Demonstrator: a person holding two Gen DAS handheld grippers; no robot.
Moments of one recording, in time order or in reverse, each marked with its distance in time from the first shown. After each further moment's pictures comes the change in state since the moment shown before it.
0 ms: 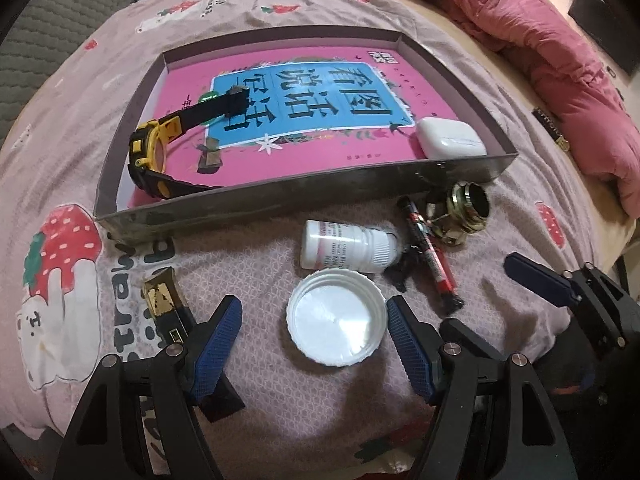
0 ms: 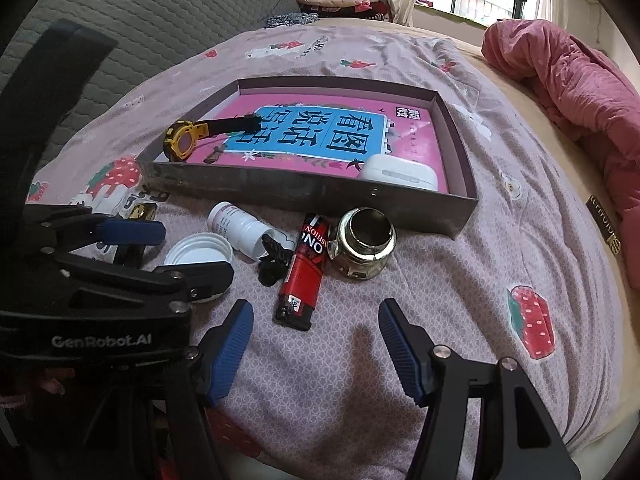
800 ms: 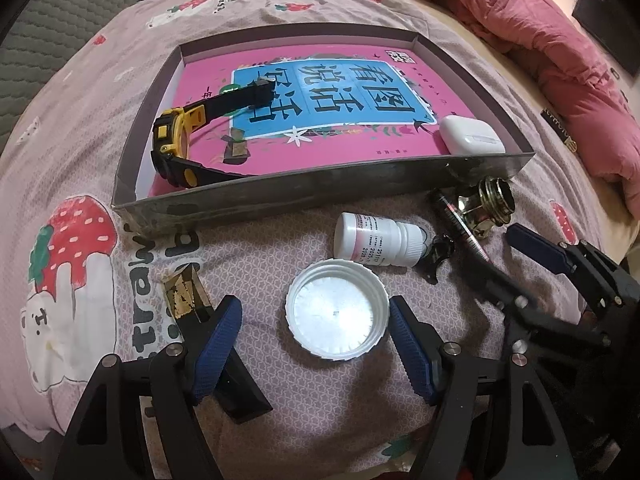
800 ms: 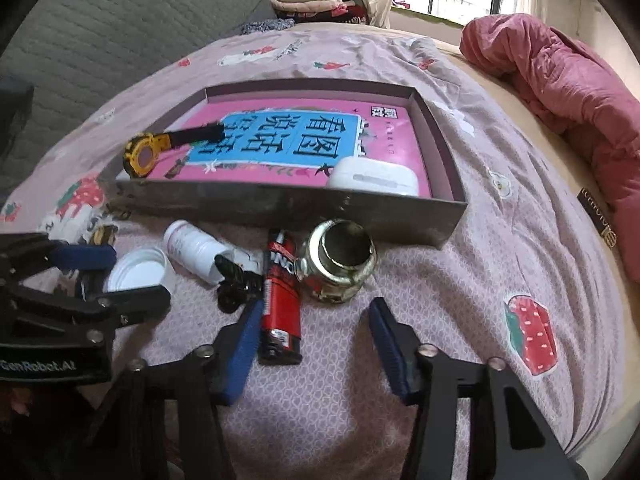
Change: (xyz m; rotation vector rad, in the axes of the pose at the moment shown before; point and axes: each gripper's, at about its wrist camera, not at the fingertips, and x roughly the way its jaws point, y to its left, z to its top) left arm 0.001 0.017 -0.006 -0.005 -0.007 0.008; right arm 0.019 -0.015 0.009 0.057 -0.043 -0.043
